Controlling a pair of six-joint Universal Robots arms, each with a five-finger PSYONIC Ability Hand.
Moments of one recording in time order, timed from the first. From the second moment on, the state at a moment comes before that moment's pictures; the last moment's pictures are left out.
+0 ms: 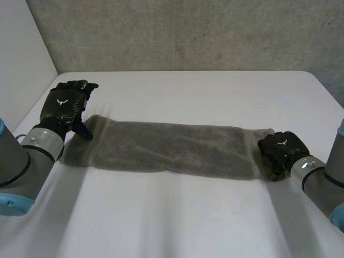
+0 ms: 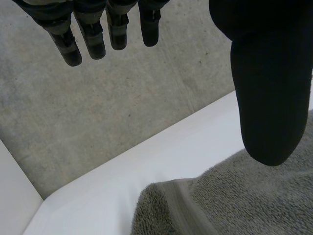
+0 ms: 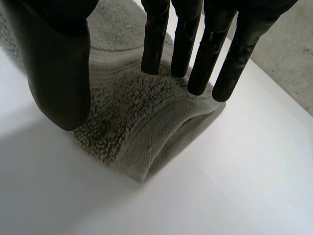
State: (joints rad) left arm 4.53 -1.86 -1.79 3.64 -1.38 3.31; right arm 1.74 -1.12 1.74 -0.17 1.39 2.58; left_hand 0.17 0.17 0.17 0.17 0.03; right_hand 0.57 0.57 0.57 0.56 0.40
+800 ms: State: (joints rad) left arm 4.52 -1.82 -1.83 3.65 -1.38 3.32; right arm 1.47 -1.21 1.59 -0.16 1.54 2.10; left_hand 0.17 0.17 0.17 0.17 0.03; right_hand 1.32 1.32 1.33 1.34 1.16
